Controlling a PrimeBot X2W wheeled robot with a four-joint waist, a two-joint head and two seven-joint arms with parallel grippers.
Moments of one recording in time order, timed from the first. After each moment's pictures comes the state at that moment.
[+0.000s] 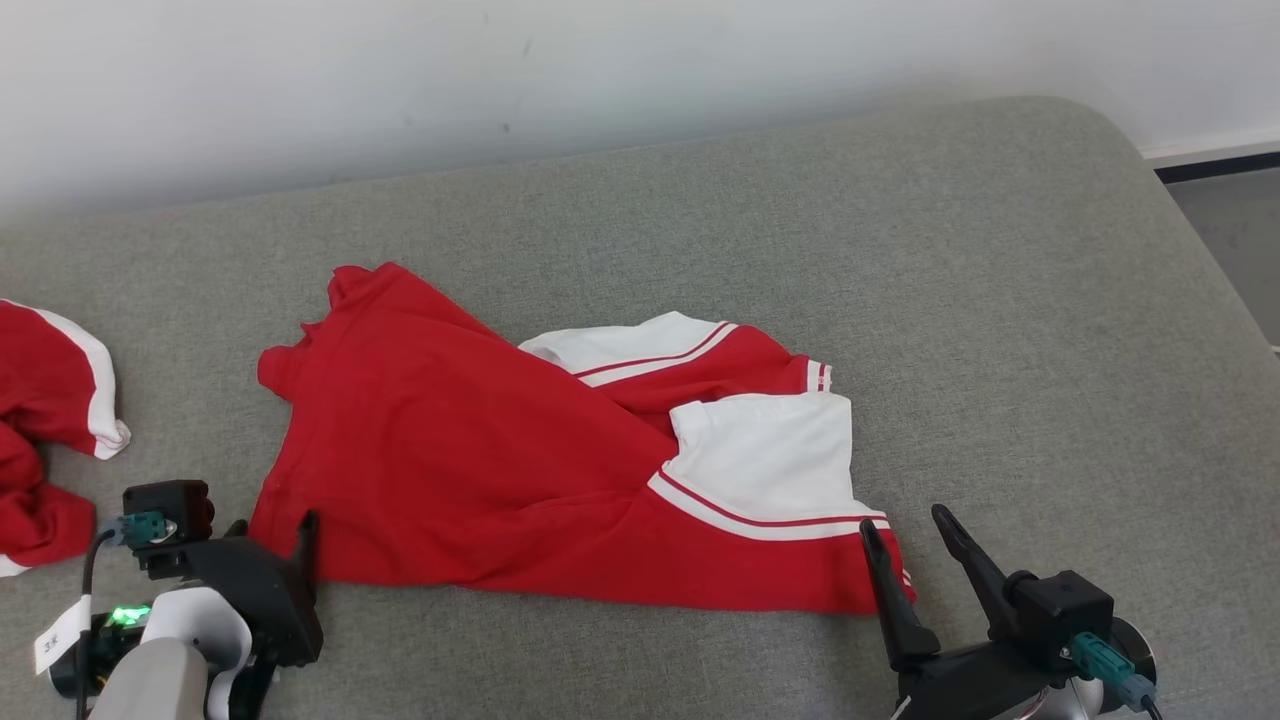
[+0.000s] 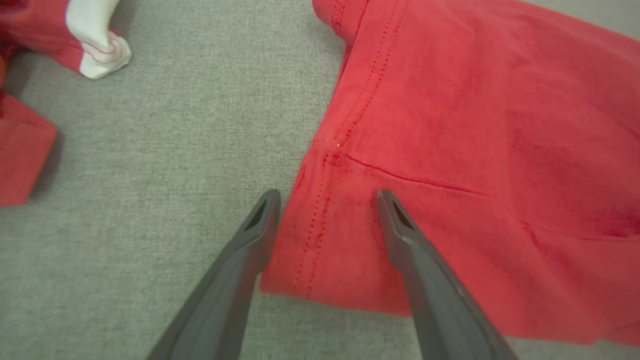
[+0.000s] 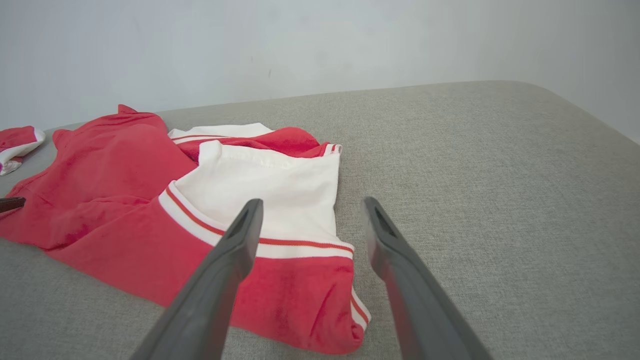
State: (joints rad) left arm -0.46 0.22 -0.06 0.73 -0.35 -0.07 0.13; right arm -0.07 -0.07 0.15 0.18 0.17 0.13 -0.09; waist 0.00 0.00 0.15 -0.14
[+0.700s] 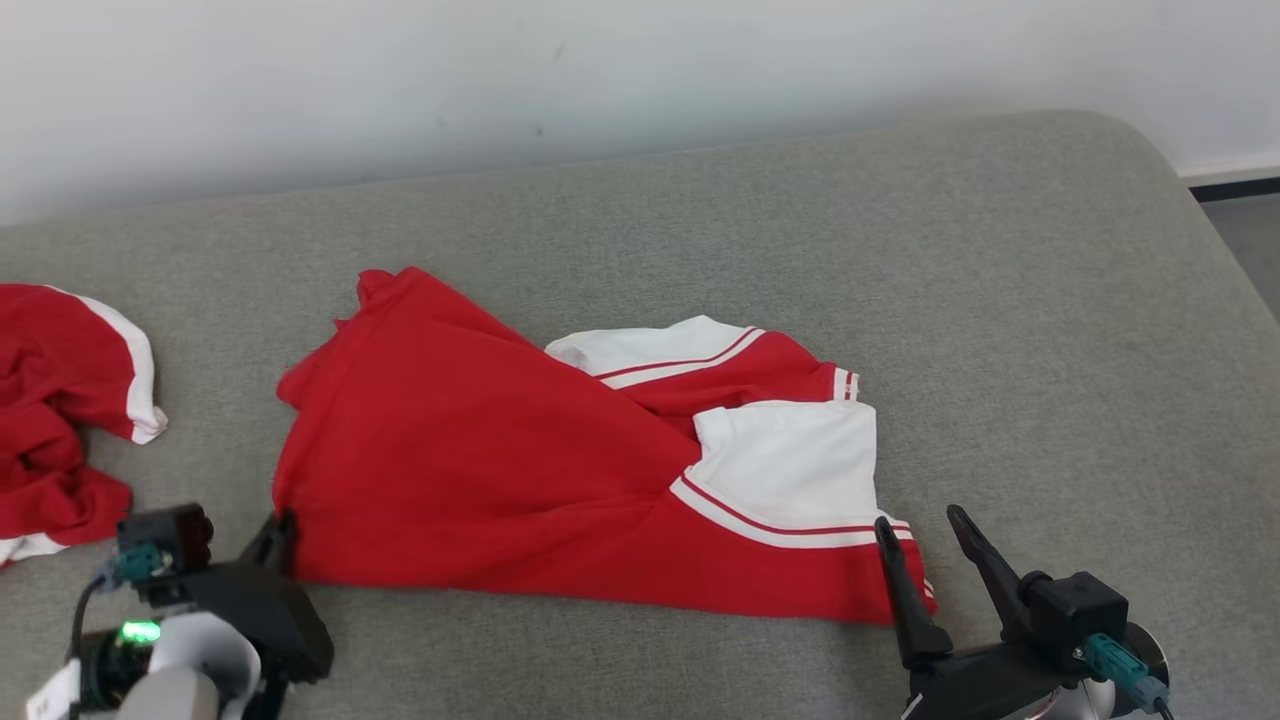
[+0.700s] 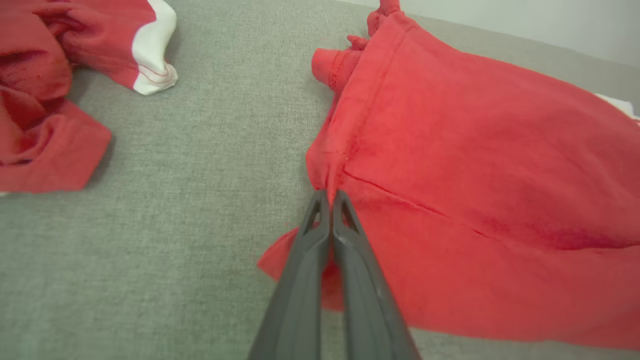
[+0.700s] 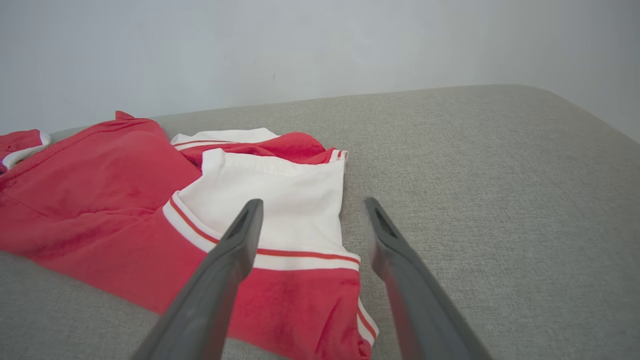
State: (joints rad) left arm -0.41 0.22 -0.06 0.68 -0.39 -0.09 -0.01; right arm -0.07 -0.07 0.13 0.19 0.17 0.13 -0.10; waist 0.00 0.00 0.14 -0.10
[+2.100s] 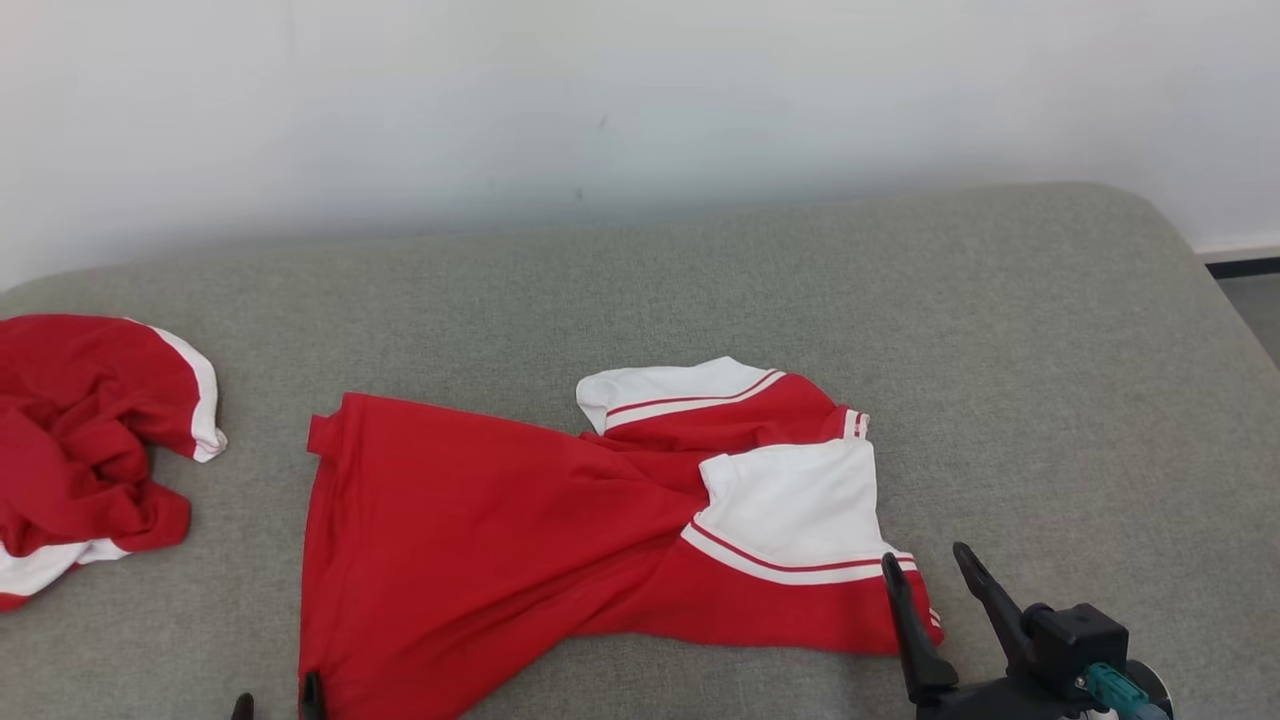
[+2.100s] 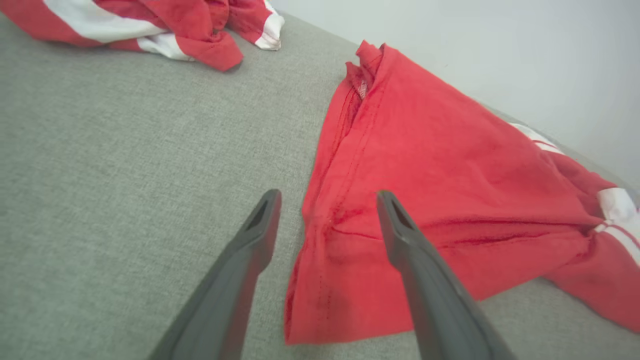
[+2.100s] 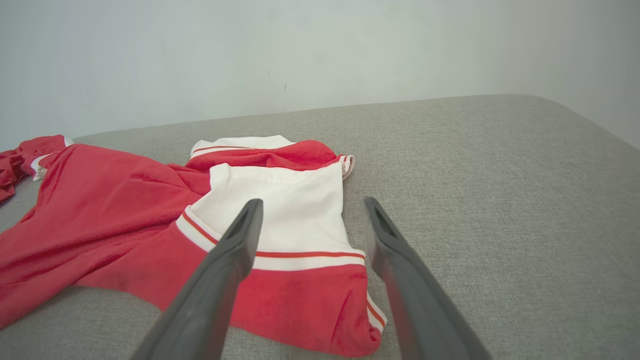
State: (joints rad) left arm 0.07 0.11 0.01 0.31 -0.50 -0.01 -0.21; right arm -0.03 -0.06 0.12 0.20 0.17 0.13 -0.10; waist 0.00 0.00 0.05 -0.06
